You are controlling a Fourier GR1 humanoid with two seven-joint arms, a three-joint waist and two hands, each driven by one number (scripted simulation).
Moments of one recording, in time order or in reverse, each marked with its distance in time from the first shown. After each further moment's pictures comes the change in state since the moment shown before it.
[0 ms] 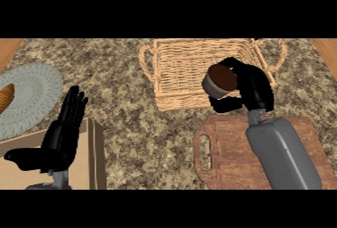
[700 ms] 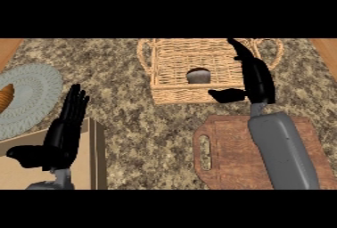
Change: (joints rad) left arm -0.014 -0.028 0.016 0.001 -0.022 -0.008 0.013; right arm -0.044 0.034 -0.111 0.091 -0.070 -0.108 -0.206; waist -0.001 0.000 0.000
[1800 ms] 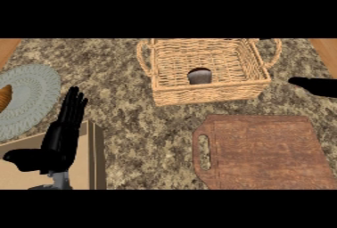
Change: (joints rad) left arm 0.025 -0.021 0.023 -0.017 -0.021 -0.025 0.007; right arm 0.110 -0.223 -0.362 -0.345 -0.352 0.152 0.060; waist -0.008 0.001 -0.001
